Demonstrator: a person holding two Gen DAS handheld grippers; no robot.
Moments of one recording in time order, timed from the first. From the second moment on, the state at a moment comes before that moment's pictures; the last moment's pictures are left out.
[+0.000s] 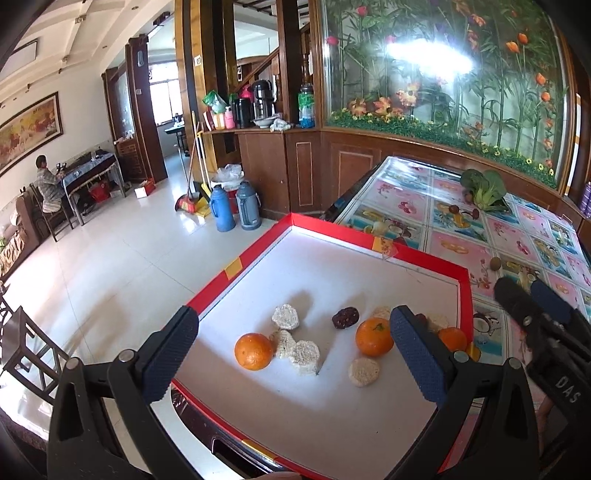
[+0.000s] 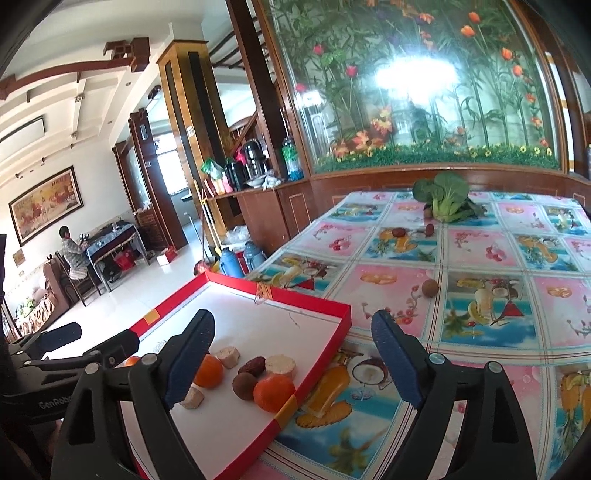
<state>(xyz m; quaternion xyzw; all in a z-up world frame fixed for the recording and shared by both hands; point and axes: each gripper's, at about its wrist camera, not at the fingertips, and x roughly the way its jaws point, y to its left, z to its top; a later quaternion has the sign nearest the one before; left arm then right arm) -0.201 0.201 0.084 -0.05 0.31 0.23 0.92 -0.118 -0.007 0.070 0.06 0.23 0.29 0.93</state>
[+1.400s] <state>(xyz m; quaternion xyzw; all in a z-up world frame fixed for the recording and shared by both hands) -0.219 0.231 0.076 -0.07 0.31 0.26 0.91 -0.140 0.020 0.070 0.00 0.20 0.33 0.92</state>
